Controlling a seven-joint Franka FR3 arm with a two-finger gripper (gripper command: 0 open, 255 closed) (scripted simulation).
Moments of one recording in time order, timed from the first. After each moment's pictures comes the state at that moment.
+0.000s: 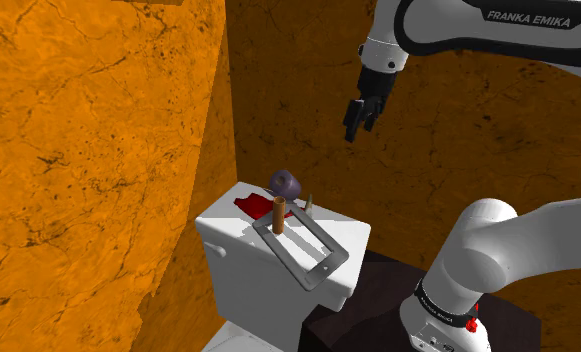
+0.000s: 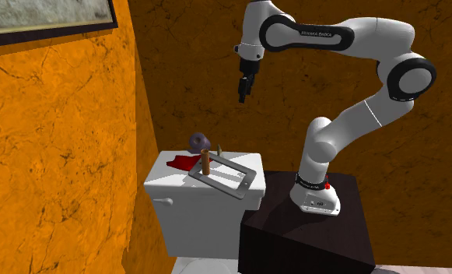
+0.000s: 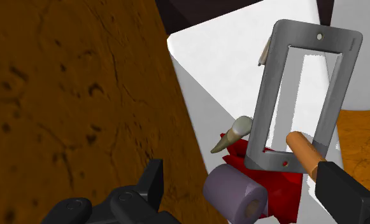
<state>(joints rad) -0.01 -0.80 0.03 -2.31 0.00 1.62 0.00</state>
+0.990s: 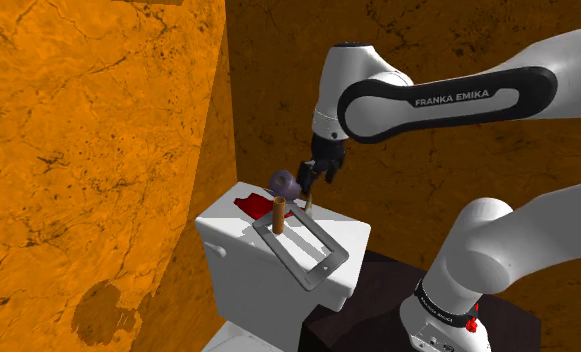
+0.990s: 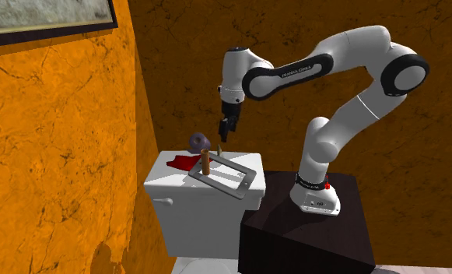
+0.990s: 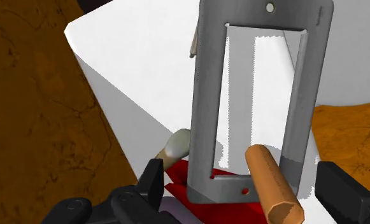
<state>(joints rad) 0.04 -0.67 0.23 -2.56 0.13 1.98 0.25</state>
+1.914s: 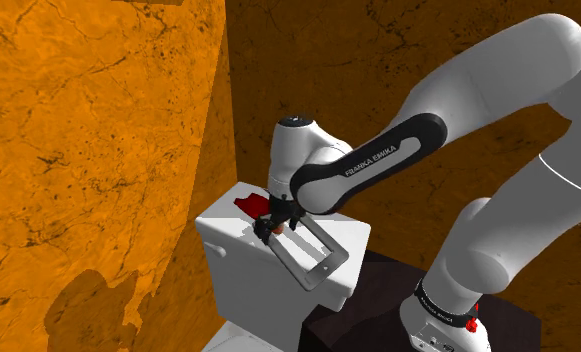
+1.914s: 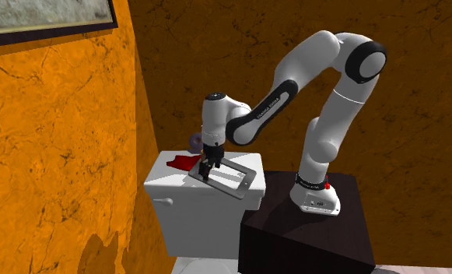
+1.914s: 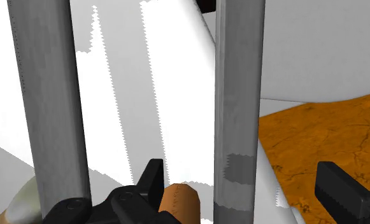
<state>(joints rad) 0.04 -0.26 0.45 -2.58 0.14 2.41 0.52</state>
